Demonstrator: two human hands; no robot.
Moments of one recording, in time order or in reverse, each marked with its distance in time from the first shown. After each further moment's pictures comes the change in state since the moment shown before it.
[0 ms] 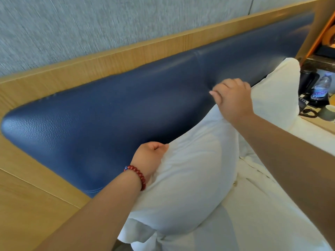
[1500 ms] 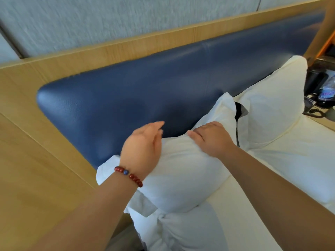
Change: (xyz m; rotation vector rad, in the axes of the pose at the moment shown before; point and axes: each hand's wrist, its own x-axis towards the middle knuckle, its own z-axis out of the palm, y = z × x) left_hand -0.057 -0.019 -0.030 0.609 0.440 0.801; right_hand -0.114 -0.073 0.008 0.167 -0.504 -0.205
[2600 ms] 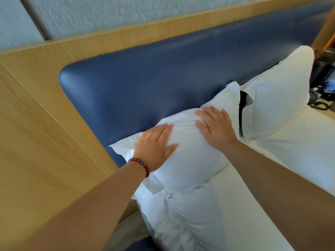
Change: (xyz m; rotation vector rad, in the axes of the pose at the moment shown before) left_hand -0.042 -0.050 0.042 0.284 -0.405 0.139; right_hand -0.026 -0.014 0.017 0.098 0.113 0.126
